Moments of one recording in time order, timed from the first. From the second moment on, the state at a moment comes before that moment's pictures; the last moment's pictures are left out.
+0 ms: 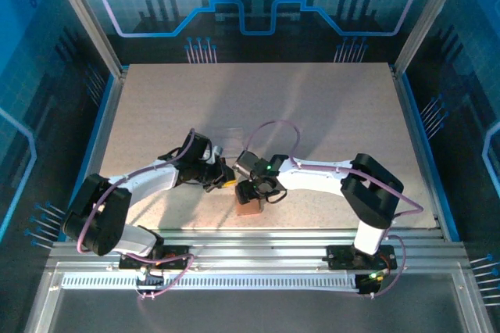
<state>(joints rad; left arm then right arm) -0.41 1.42 0.64 -0.21 0.64 -0.93 1.00 1.77 1.10 -0.61 0.04 0.67</state>
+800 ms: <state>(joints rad) -0.41 1.42 0.64 -0.21 0.65 -0.93 0.99 1.67 1.04 -0.60 0.04 0.68</state>
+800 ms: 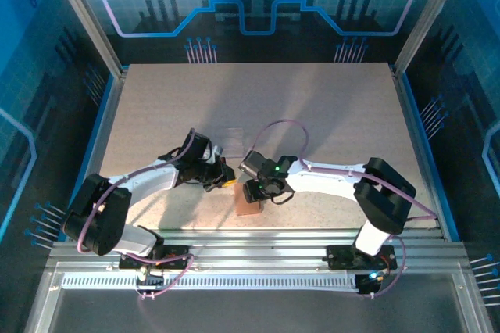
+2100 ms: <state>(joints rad) -0.41 1.39 0.75 -0.35 0.63 -0.87 0.96 1.68 0.99 -0.49 -0.06 0.68</state>
